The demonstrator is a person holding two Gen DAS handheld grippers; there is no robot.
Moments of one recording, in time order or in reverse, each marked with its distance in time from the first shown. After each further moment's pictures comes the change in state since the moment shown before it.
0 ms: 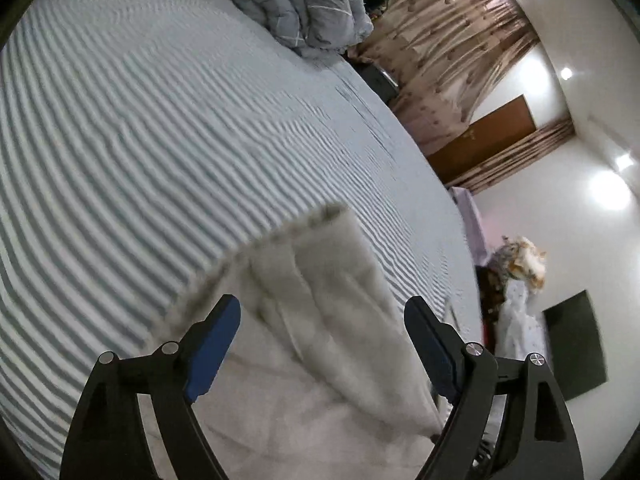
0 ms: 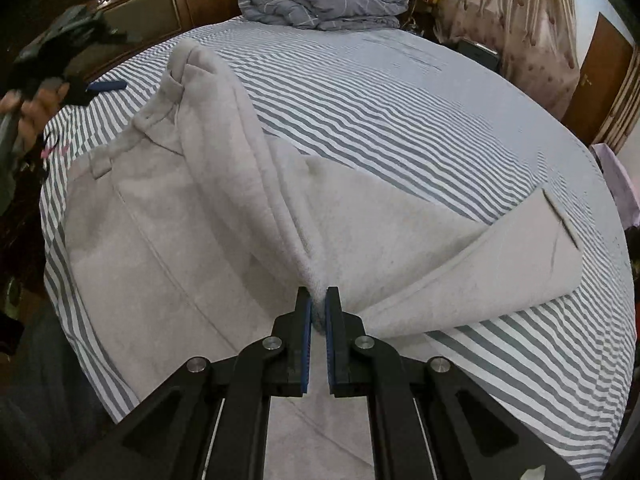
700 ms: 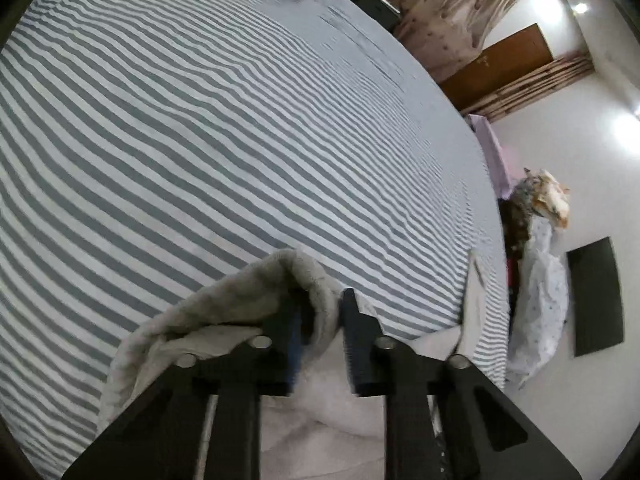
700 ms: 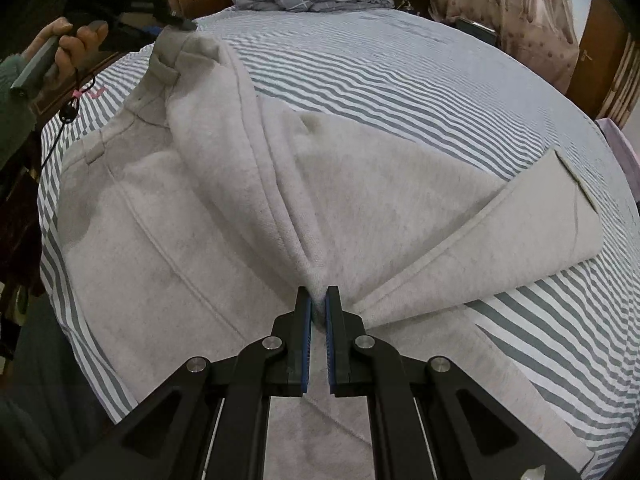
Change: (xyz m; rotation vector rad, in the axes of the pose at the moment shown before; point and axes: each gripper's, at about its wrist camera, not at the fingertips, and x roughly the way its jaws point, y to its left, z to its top) left arm 0.091 -0.053 0.029 0.095 0.273 0.084; right arm 0.022 0.001 -0.041 0.060 0.033 0.035
